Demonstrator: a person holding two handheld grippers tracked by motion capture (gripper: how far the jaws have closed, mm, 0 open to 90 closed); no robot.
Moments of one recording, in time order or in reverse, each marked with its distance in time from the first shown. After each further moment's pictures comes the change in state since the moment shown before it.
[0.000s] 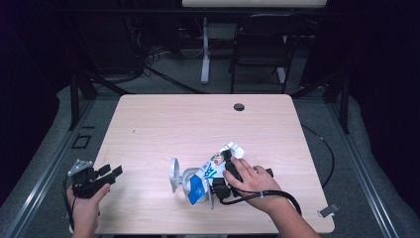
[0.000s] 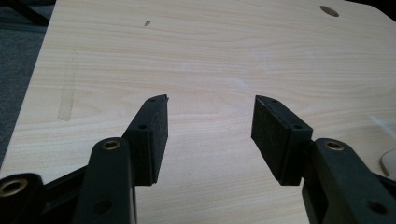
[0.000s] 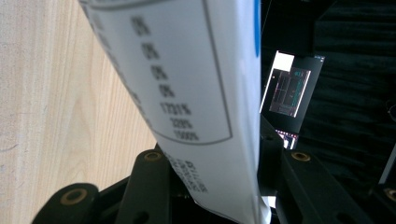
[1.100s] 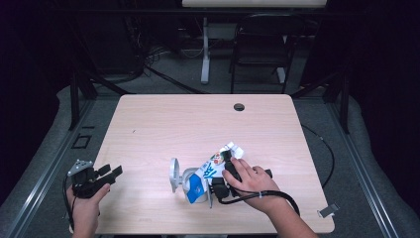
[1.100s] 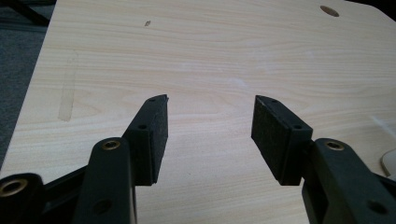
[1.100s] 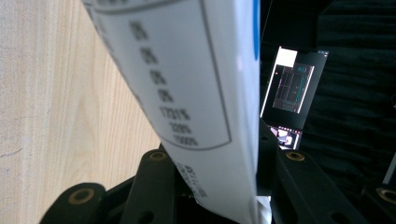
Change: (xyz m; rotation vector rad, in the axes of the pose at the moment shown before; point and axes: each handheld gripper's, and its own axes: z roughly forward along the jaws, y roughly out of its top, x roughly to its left) left arm 0.000 0.000 0.000 0.001 0.001 0.001; right arm 0.002 0.002 0.003 0.008 0.008 0.029
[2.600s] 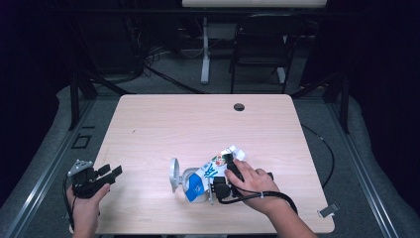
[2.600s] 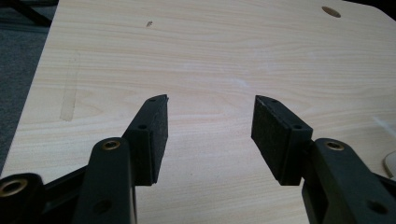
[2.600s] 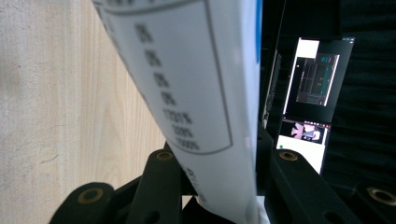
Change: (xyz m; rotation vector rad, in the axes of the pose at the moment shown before) left arm 0.001 -0.001 0.001 -0.008 0.004 0.000; right arm 0.000 -0.003 0.000 -0.002 0.077 0.087
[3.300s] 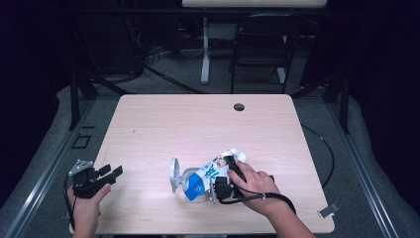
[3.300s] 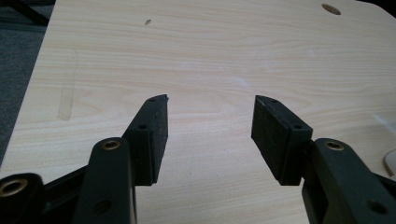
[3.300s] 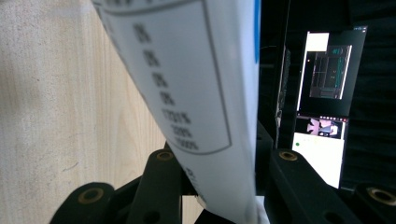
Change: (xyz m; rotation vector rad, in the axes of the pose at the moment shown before) left arm -0.001 0.000 0.001 0.009 -0.001 0.004; right arm 0.004 -0.004 0.000 -0.020 0.029 0.098
